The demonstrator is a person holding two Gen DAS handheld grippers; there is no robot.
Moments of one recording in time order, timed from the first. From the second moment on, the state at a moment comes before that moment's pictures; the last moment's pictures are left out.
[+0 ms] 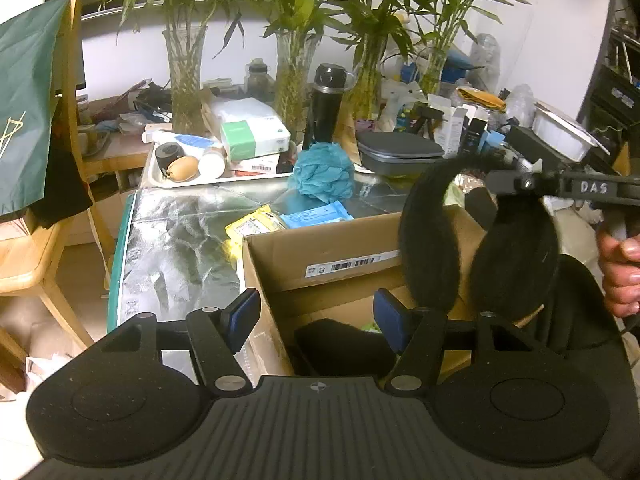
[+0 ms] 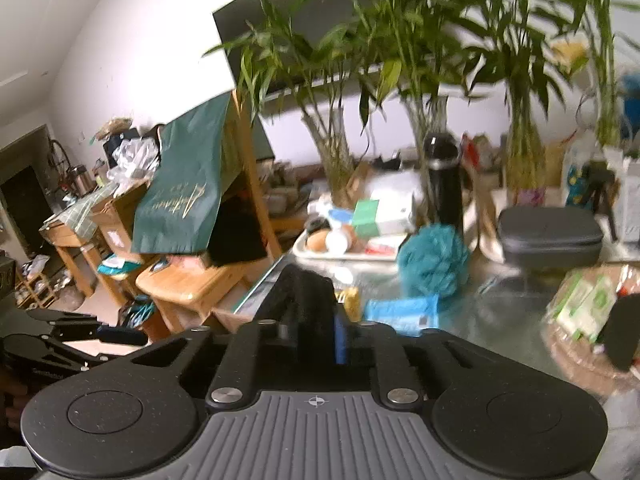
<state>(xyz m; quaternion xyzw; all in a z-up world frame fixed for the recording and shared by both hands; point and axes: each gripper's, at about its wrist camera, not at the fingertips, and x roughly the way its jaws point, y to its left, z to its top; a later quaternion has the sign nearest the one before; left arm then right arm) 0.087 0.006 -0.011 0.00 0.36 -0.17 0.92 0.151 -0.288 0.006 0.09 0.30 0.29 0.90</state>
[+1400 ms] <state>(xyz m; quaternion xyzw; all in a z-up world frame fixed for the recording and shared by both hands) 0.116 0.022 -0.008 -0.03 0.36 -0.15 0.92 0.180 -0.306 -0.026 0.06 0.36 0.18 0.91</state>
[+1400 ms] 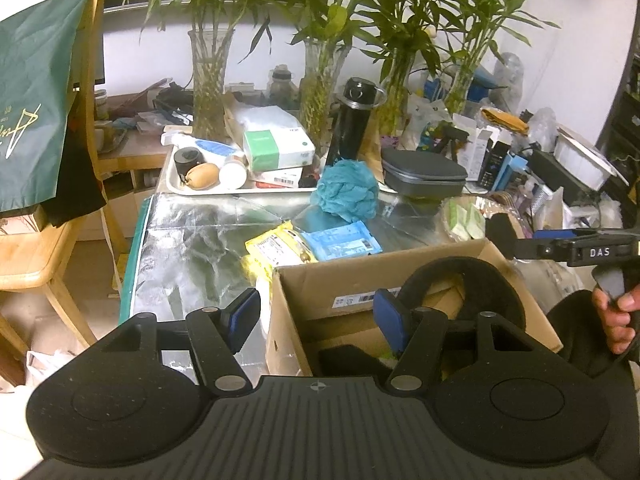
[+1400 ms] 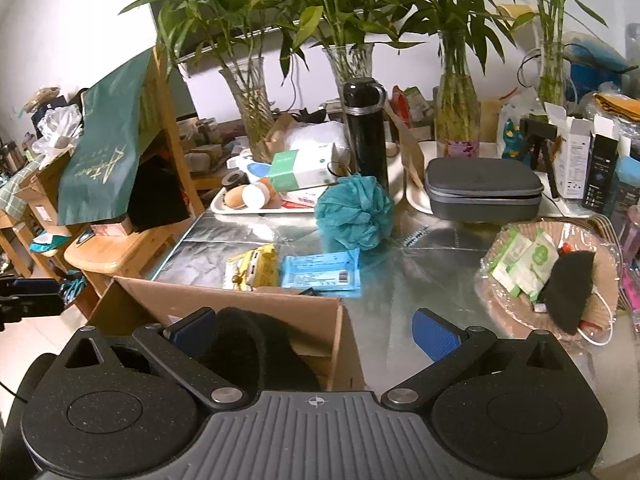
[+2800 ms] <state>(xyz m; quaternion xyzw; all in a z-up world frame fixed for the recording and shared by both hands) 0.178 0.041 -0.030 -0.06 0.36 -0.13 0.92 0.313 -0.320 -0.068 0.02 0.44 0.13 0.89</state>
